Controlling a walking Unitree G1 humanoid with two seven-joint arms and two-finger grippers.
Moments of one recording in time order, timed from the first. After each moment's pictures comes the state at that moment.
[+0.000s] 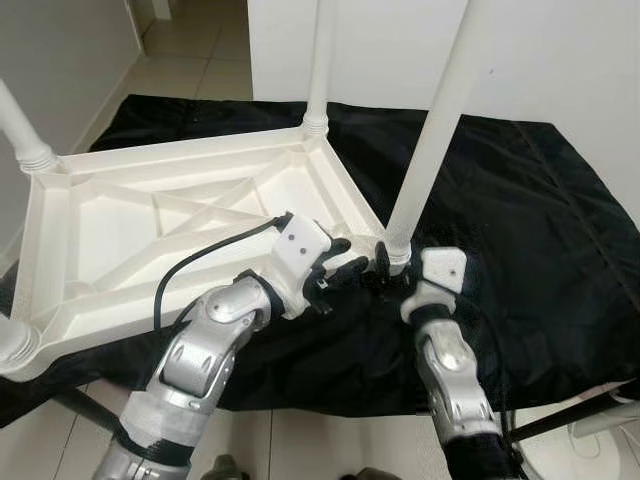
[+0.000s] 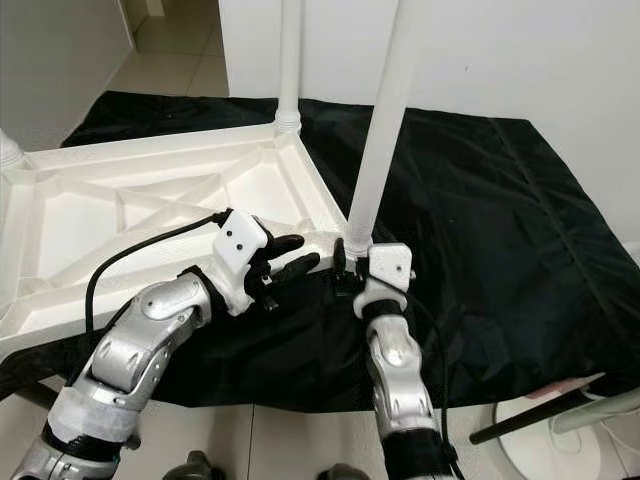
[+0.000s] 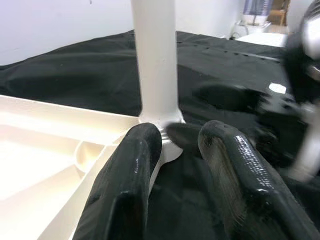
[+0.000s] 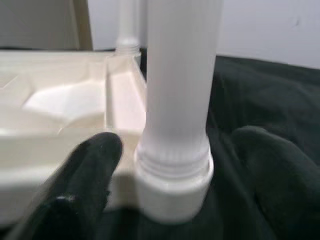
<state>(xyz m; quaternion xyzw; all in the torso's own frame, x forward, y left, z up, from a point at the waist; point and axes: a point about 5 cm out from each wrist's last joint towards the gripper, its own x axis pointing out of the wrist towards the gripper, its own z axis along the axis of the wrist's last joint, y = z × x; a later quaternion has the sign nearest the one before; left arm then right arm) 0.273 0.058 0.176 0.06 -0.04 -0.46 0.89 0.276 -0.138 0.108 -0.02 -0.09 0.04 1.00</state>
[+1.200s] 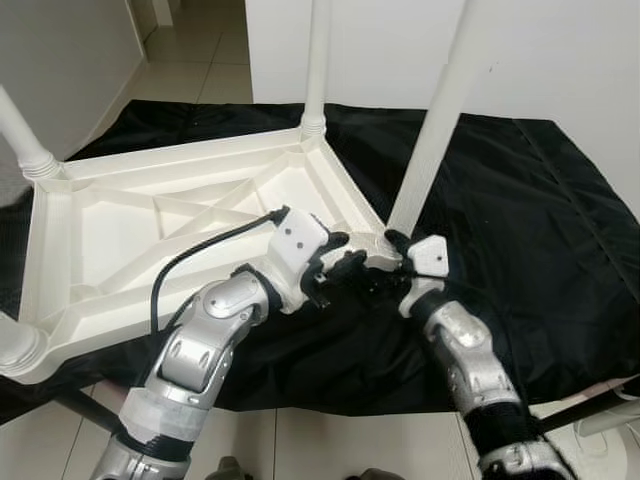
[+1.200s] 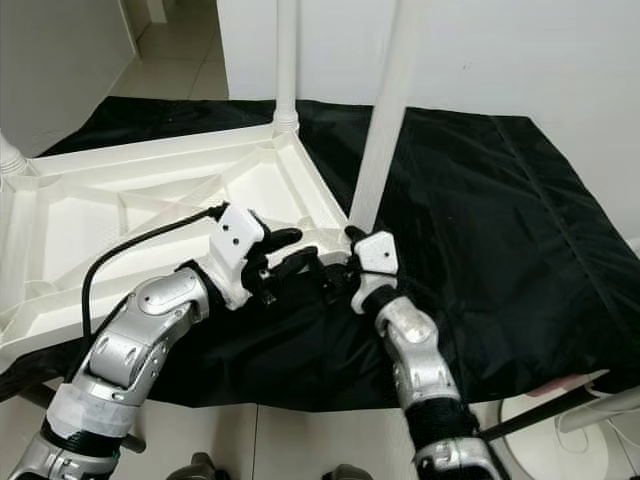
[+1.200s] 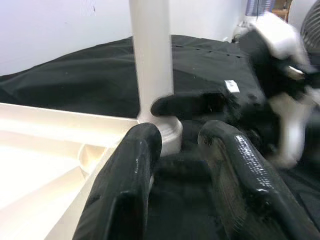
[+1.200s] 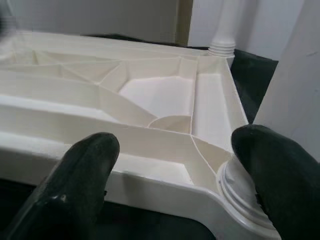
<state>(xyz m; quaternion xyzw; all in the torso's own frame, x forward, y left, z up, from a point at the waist) 0.276 0.058 0.180 0.06 -0.05 -0.46 0.89 0.321 -0.150 0.124 -0.07 -0.06 0.26 0.96</state>
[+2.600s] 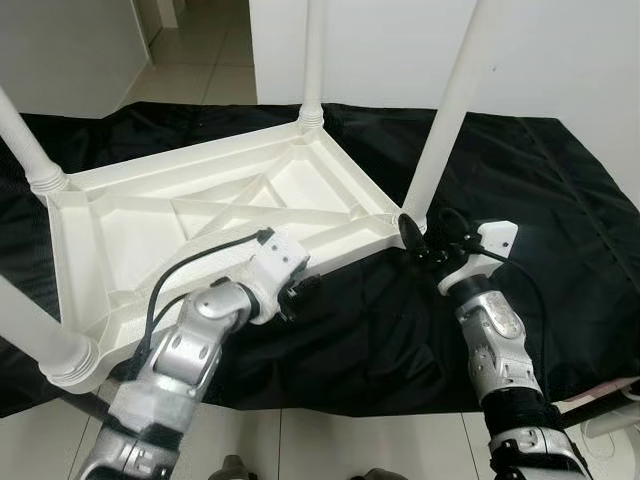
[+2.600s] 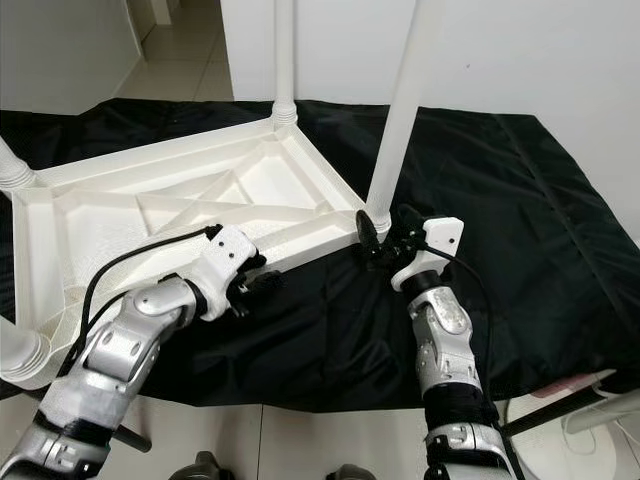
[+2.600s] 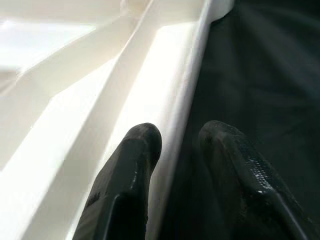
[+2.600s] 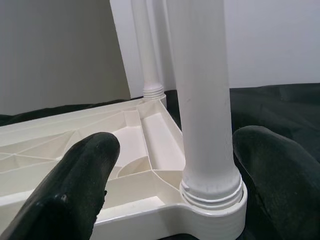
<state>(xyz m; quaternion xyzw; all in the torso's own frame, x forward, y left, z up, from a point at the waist) 0.303 0.097 0.134 0.16 0.12 -0.37 0.91 0.312 -0.185 0.138 0.07 -0.14 0.15 0.98</state>
